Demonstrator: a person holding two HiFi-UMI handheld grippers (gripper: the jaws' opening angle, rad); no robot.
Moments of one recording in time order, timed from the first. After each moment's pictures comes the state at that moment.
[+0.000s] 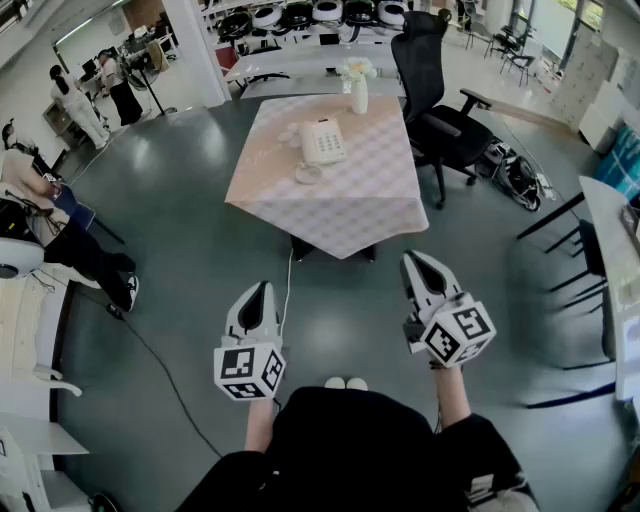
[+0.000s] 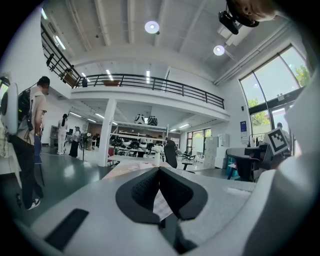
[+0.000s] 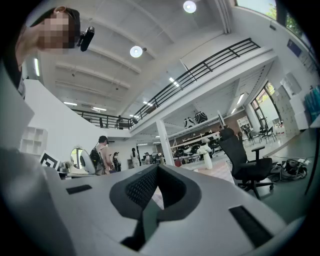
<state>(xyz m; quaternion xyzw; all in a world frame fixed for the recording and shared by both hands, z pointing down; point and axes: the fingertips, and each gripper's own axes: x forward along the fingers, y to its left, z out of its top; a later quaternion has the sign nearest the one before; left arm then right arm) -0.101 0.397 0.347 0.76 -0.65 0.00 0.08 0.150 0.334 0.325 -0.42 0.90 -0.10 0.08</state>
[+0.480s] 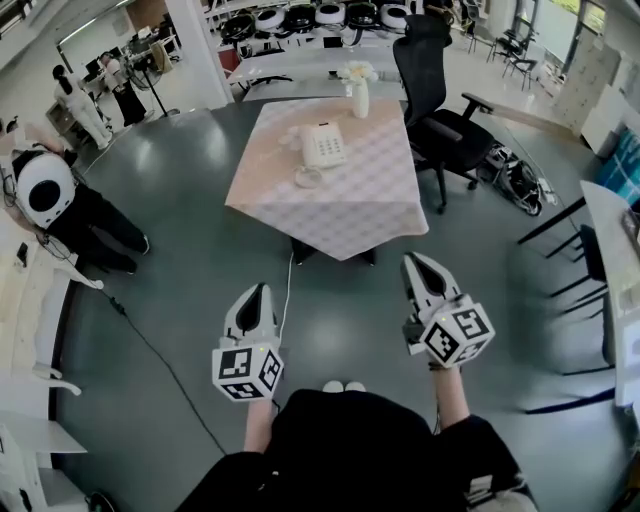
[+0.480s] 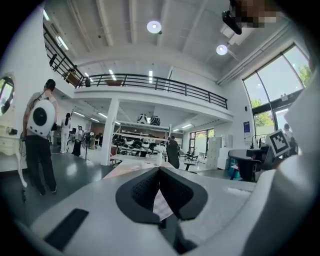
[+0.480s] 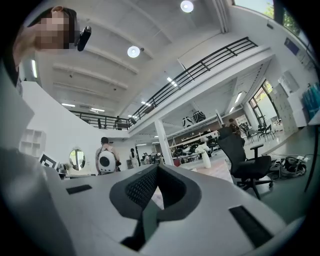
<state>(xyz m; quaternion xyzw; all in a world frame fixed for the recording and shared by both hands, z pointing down) -0.103 0.392 0.350 0.75 -0.66 0.00 0.08 0.157 0.324 0.331 -0.42 0.90 -0.11 0.08</state>
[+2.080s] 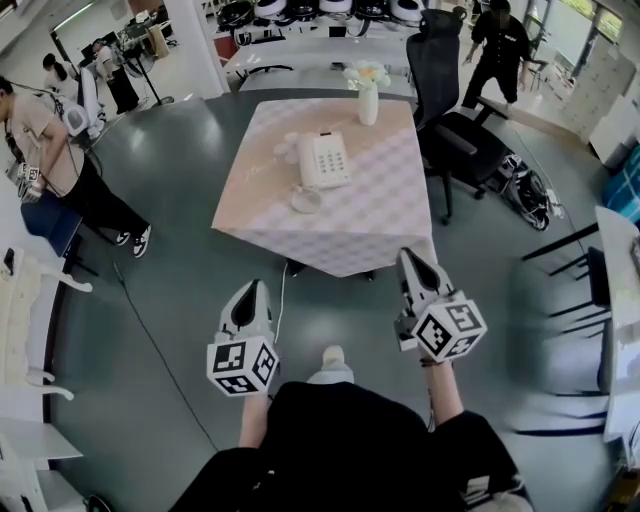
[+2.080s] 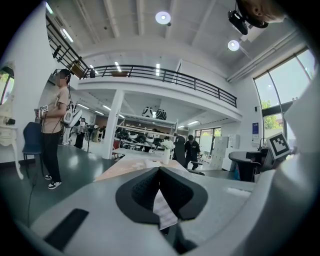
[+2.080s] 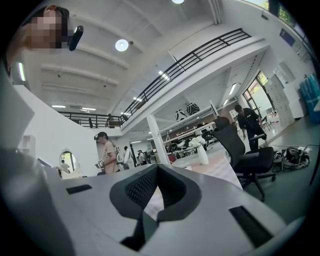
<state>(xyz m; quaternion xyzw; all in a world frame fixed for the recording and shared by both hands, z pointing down) -0.132 0.220 0.391 0.73 -0.67 0.00 0.12 0.132 0.138 0.371 -0.44 0.88 -0.15 0.07</state>
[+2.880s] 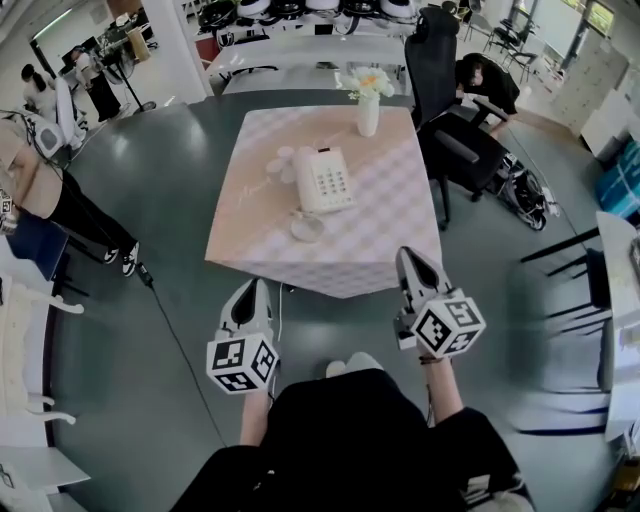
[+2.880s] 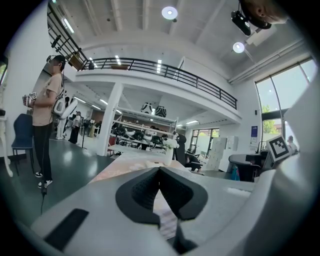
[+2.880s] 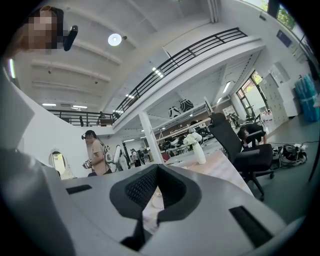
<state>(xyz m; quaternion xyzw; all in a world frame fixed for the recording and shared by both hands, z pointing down) -0.177 0.100 0.409 0.74 -0.65 0.00 0.15 0.094 0.030 0.390 -0.47 0.86 -0.17 0.06</state>
